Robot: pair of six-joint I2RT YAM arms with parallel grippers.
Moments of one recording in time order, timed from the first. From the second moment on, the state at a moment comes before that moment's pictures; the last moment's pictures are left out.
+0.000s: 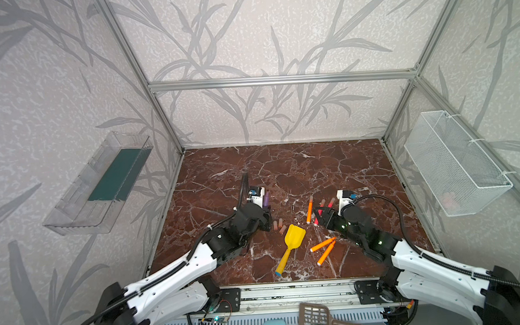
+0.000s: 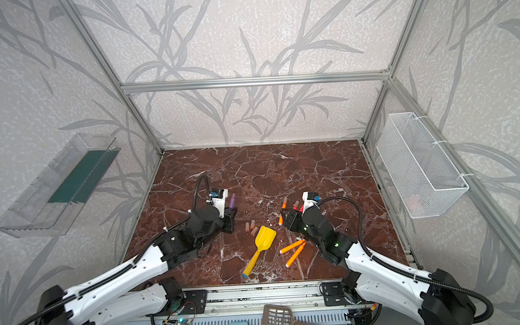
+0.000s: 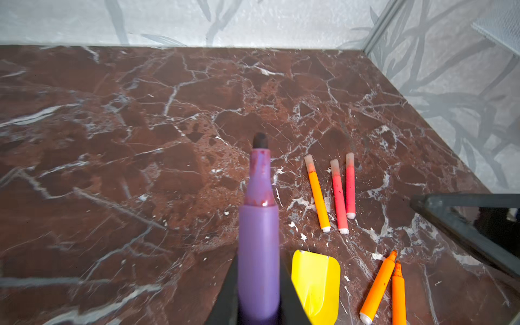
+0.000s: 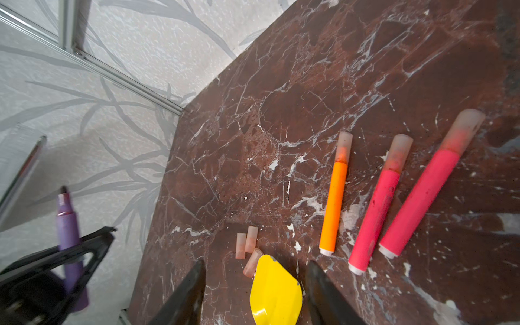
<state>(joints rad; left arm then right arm) -0.84 0.90 0.69 -0.35 -0.35 -0.51 0.78 0.97 0.46 0.06 0.15 0.93</state>
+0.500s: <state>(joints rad) -0.78 0.80 0.75 -0.50 -0.69 -0.53 0.90 1.35 0.81 -0.20 0.20 0.68</state>
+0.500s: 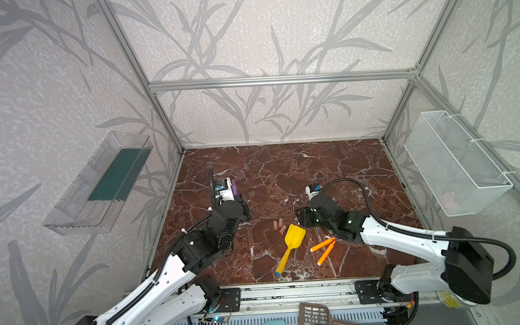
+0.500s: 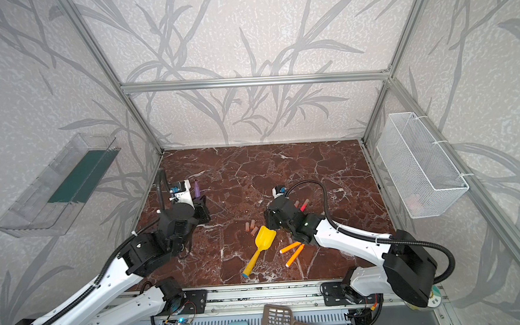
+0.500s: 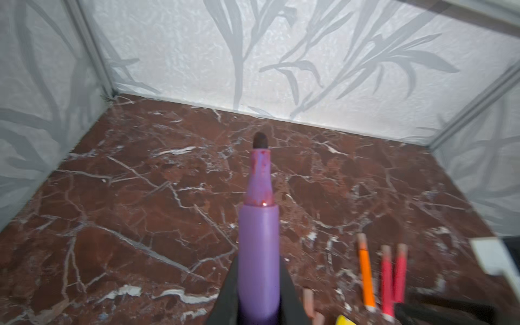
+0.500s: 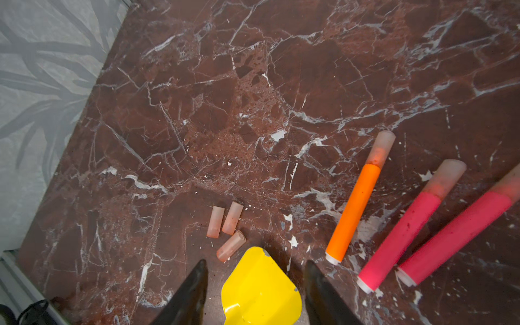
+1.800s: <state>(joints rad) -0.63 0.77 0.61 -0.37 -0.74 -0.51 1.05 2.01 1.35 -0.44 0.23 0.55</state>
